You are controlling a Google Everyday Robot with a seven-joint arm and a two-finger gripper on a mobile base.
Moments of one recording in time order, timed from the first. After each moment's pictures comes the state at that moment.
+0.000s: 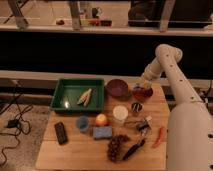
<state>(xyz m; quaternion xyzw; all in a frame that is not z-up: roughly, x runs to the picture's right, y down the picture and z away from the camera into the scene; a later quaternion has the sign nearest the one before) 0.248 -0.031 0.883 -0.29 -0.15 0.05 0.94</state>
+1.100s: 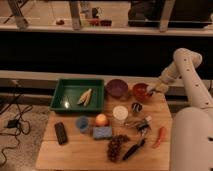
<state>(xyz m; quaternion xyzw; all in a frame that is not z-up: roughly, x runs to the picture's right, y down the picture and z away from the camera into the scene) 0.348 -0.003 0.872 -0.28 -0.10 0.10 0.95</state>
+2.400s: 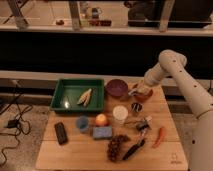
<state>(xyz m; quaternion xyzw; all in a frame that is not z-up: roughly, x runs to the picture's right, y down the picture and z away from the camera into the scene) 0.214 -0.003 0.840 -0.28 -0.21 0.04 0.94</state>
